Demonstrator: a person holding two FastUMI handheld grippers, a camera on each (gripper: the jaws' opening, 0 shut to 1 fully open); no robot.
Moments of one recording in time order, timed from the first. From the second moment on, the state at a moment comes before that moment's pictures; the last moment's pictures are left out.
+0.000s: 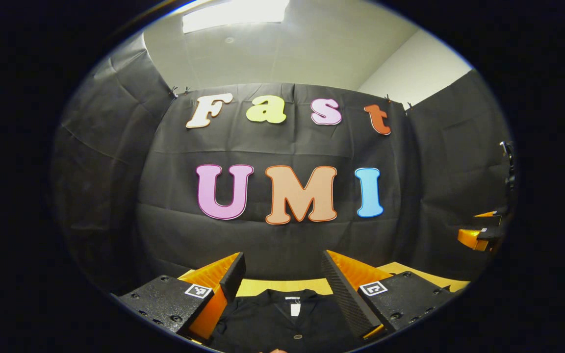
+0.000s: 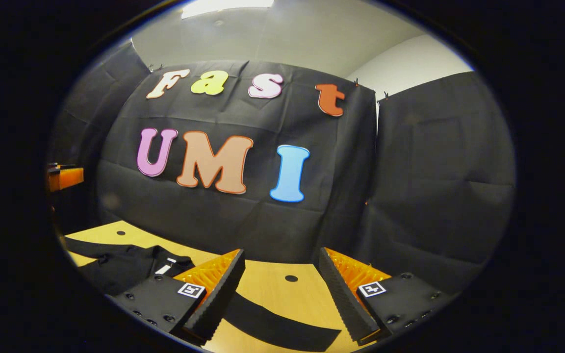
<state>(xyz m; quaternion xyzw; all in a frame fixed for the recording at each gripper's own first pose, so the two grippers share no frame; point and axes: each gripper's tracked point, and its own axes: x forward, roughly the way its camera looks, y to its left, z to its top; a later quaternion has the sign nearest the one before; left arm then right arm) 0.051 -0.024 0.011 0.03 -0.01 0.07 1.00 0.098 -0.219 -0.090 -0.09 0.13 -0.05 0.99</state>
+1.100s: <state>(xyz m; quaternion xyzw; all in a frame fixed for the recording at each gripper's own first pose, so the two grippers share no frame) 0.072 -0.106 -0.029 0.06 0.04 0.12 0.99 0.105 -0.369 -0.335 -0.09 0.42 -0.03 0.91</state>
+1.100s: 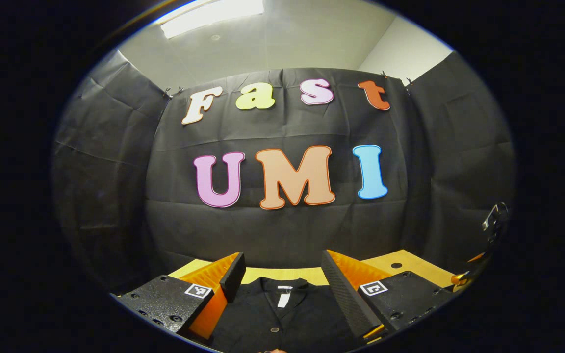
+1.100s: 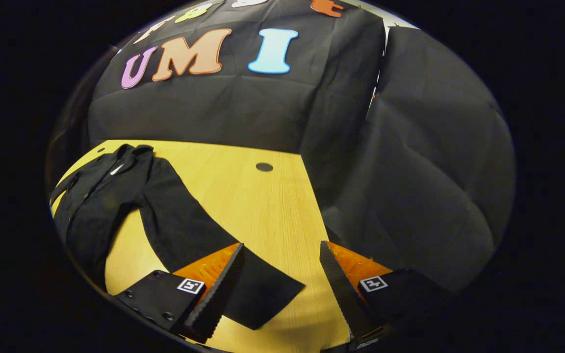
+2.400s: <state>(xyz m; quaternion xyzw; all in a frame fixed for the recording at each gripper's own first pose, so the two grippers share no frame) 0.078 -0.138 -0.032 0.08 0.05 0.13 0.99 0.084 -0.344 -0.407 0.04 0.52 0.03 0.85</state>
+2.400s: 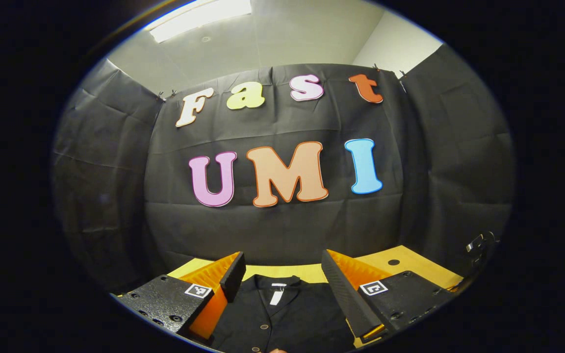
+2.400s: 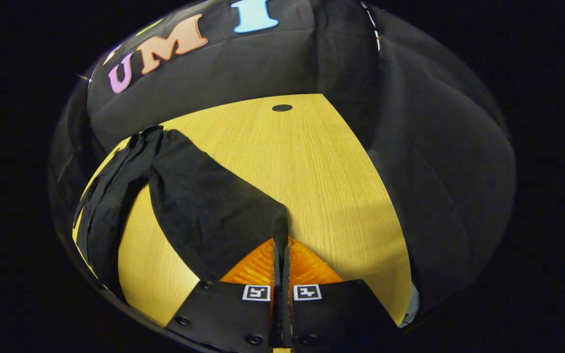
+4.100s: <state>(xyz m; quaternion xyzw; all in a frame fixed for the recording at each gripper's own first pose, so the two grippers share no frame) 0.001 0.202 -0.032 0.03 0.05 0.15 0.99 0.169 0.106 -0.197 0.07 0.32 0.16 0.93</state>
